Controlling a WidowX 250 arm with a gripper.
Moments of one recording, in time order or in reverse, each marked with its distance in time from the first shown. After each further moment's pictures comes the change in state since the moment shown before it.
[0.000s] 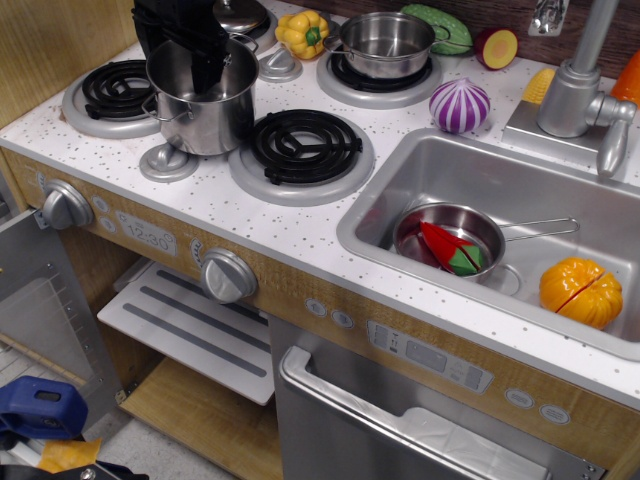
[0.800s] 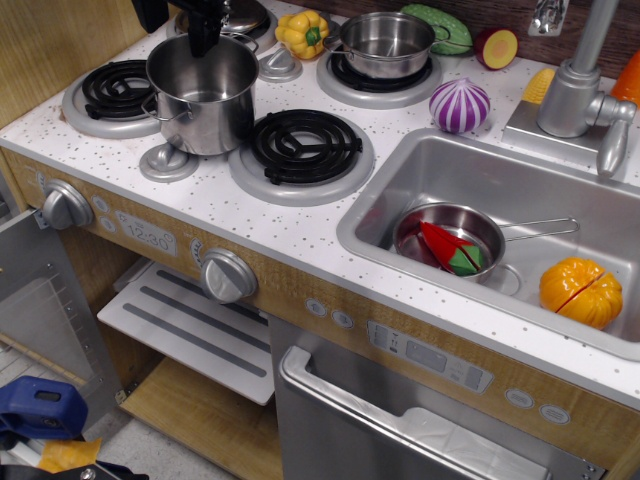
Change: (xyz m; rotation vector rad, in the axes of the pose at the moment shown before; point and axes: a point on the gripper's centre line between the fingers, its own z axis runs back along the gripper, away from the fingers) arm 0.010 0.008 0.030 0.020 -0.034 0.024
